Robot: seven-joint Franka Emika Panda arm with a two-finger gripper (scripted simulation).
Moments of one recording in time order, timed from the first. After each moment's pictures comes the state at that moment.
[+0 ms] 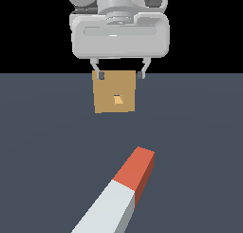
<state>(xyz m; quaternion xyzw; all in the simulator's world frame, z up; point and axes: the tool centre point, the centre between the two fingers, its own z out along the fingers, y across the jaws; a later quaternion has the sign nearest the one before) -0.002 -0.006 0.189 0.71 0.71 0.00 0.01</state>
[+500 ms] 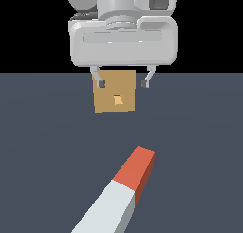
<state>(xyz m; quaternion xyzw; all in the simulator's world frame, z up) 0.003 -0.034 0.172 0.73 0.68 0.00 0.01</state>
